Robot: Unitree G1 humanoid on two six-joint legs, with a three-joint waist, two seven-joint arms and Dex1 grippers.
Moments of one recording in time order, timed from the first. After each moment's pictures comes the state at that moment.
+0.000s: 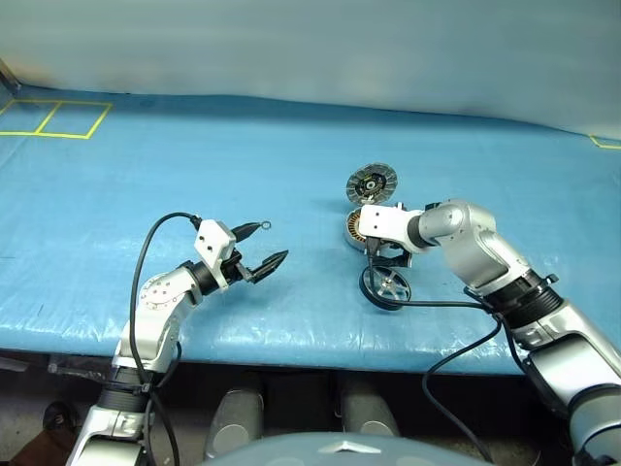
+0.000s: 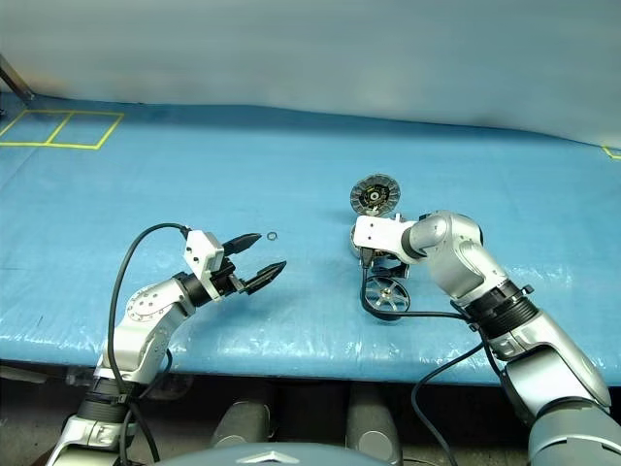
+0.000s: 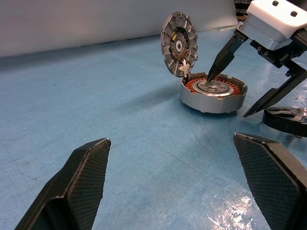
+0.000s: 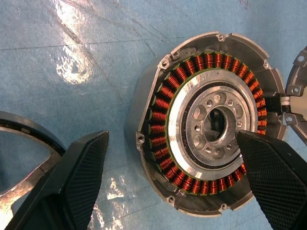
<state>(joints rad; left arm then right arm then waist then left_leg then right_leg) -0.15 0.37 -0.05 -0.05 -0.32 0.17 -0.75 -0.67 -0.71 0.52 0.06 -0.29 0.56 1.02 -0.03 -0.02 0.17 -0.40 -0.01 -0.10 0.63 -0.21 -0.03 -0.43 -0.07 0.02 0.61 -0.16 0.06</state>
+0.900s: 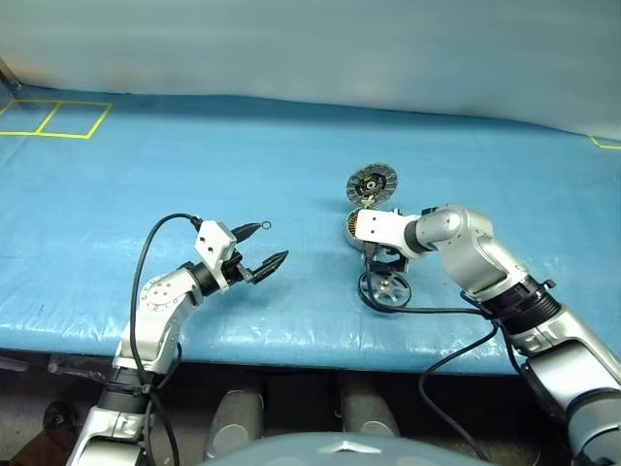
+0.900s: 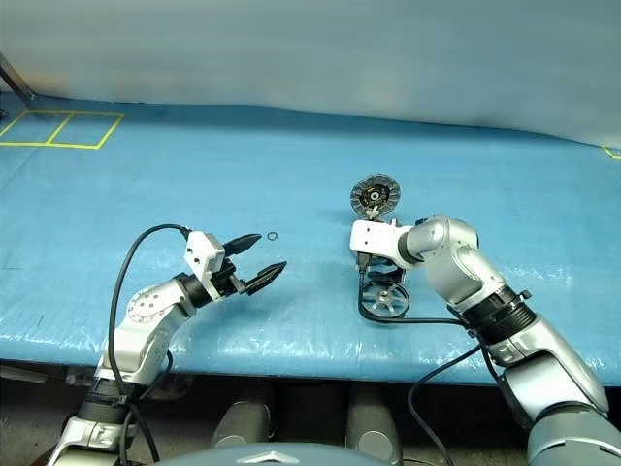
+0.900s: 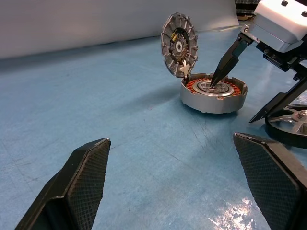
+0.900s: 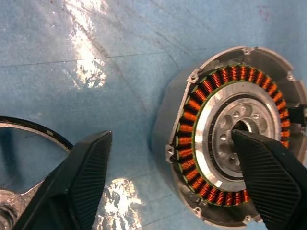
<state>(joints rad) -0.14 0.37 -0.06 -0.05 -0.31 0.16 -0.74 -0.65 -0.69 0.51 0.03 -0.28 0.58 1.05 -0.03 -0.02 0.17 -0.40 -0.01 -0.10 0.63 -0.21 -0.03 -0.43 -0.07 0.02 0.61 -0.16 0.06</state>
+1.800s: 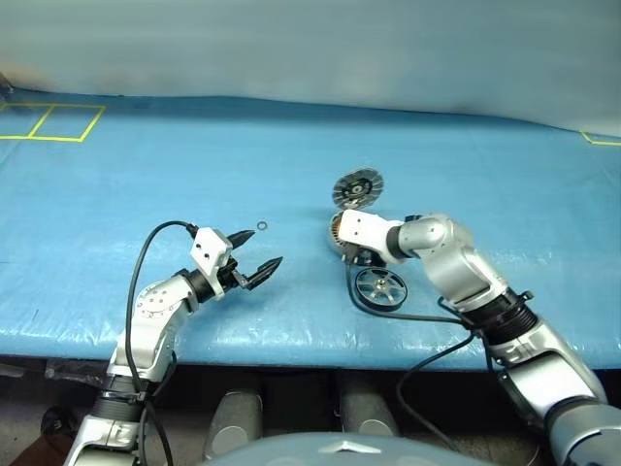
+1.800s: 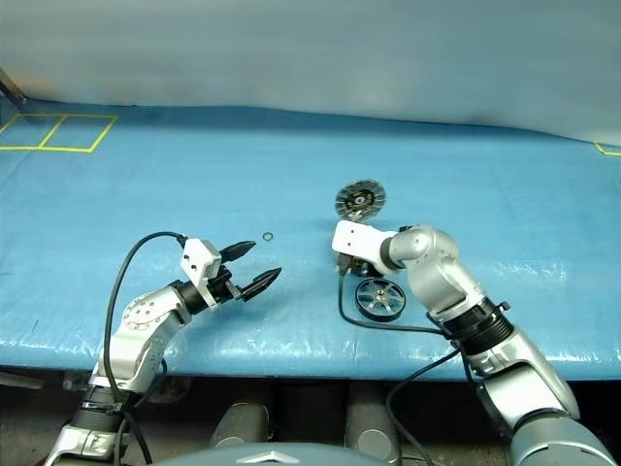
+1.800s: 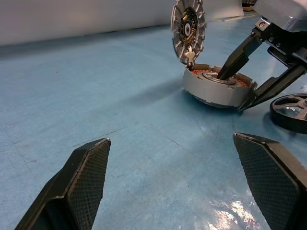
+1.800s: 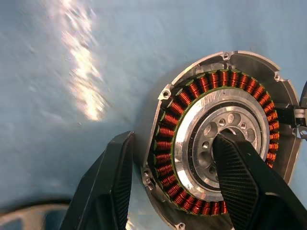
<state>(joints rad) -0.10 0.40 -0.06 -0.05 -0.31 0.16 -0.72 -0.57 -0.55 0.48 -0.11 -0.26 0.64 0.98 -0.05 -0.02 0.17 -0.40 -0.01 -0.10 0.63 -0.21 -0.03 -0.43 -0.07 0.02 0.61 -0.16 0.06</state>
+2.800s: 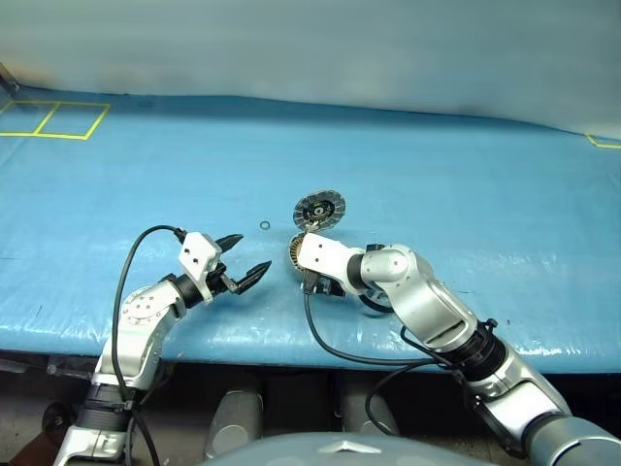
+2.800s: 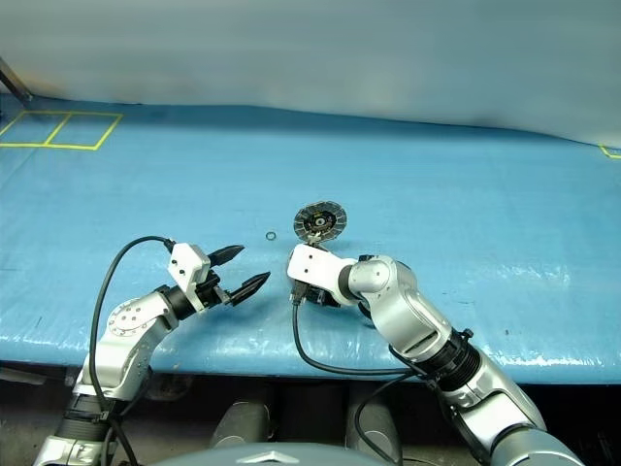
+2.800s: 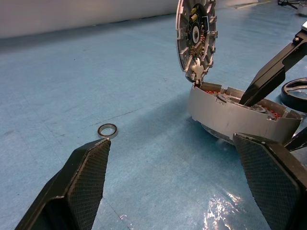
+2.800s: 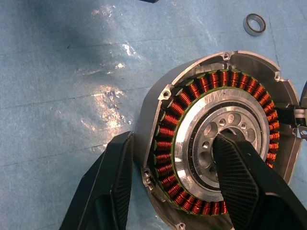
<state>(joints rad) -0.05 0.44 -0.03 -0.08 -0.31 0.16 -0.72 -0.49 -0.43 0.58 -0.34 -0.23 0.89 0.84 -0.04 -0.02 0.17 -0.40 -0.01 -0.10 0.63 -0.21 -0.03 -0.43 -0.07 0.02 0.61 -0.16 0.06</state>
